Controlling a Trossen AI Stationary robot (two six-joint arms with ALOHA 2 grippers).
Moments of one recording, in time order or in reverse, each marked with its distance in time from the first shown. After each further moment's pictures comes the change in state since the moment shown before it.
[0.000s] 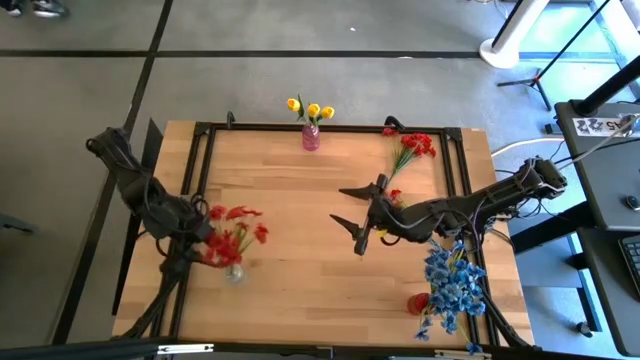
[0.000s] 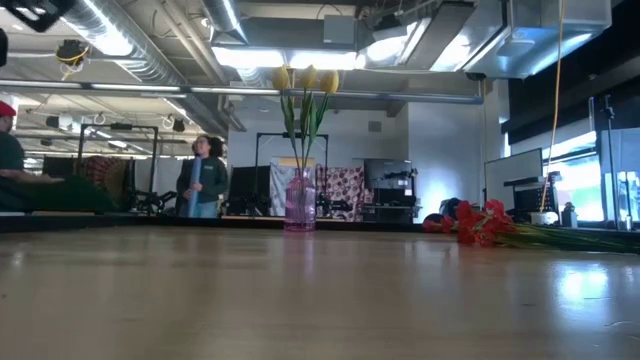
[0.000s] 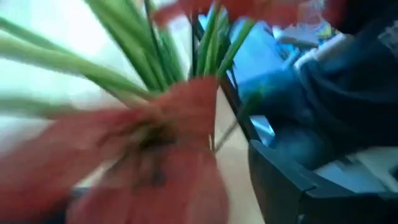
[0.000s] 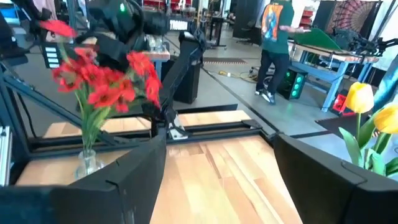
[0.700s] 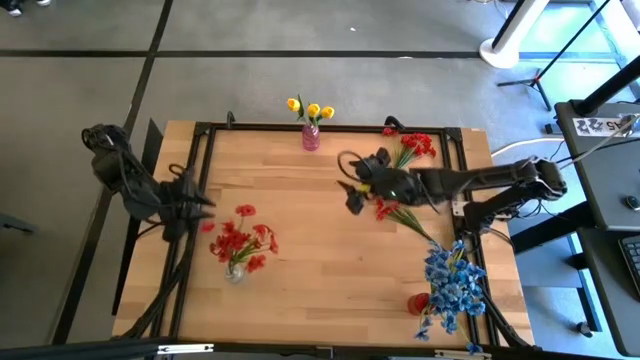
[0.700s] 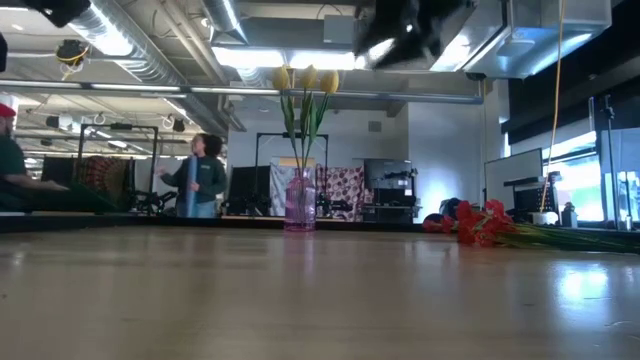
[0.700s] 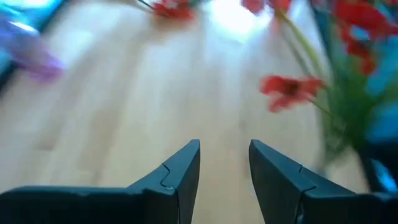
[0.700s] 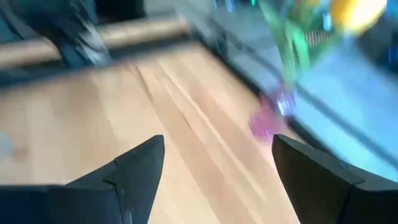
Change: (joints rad) left arm 0.005 -0.031 0.274 -0.559 -0.425 -0.199; right arm -0.324 -0.006 0.001 -0.437 -0.167 0.256
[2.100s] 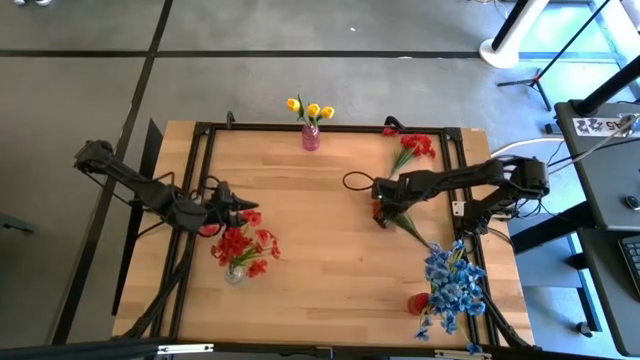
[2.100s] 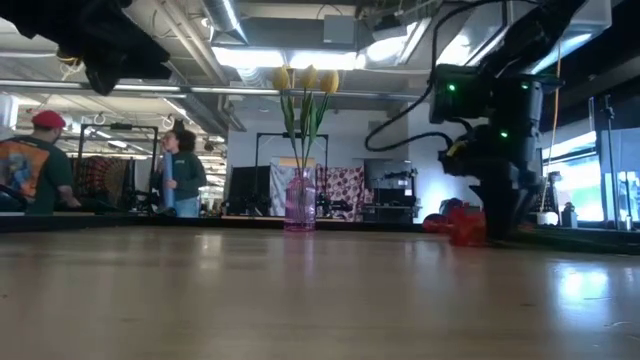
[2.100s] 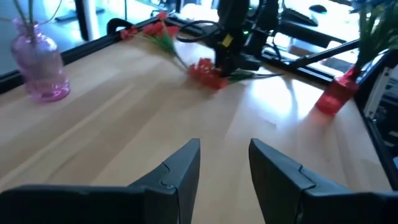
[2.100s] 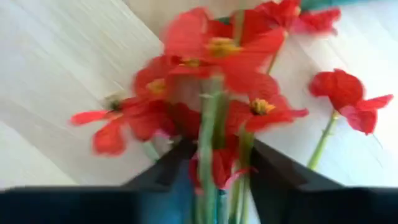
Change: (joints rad) left arm 0.281 0.063 -0.551 1.000 -0.150 0.128; right arm -0.231 0.135 -0.395 -0.321 -0.505 0.339
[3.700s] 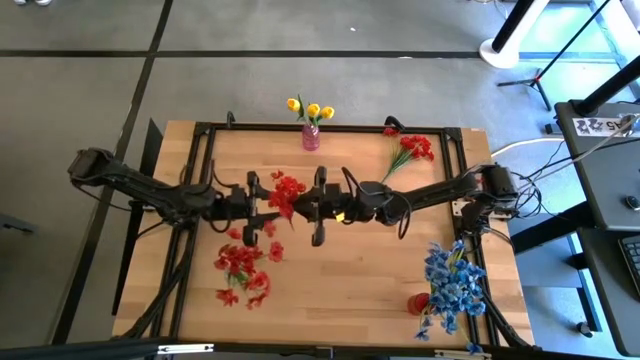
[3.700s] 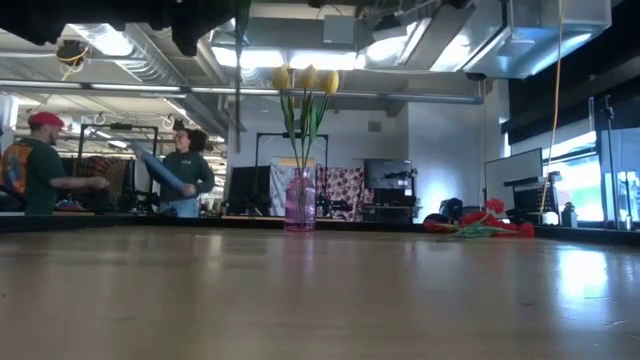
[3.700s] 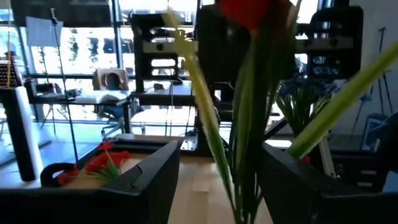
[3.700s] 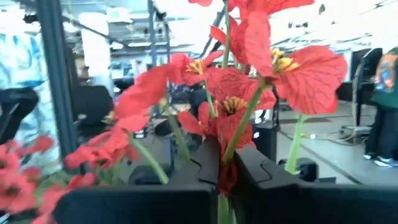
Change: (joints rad) left arm 0.264 0.326 -0.063 0.961 0.385 0.589; right arm 0.307 0.274 0.520 1.403 0.094 -0.579
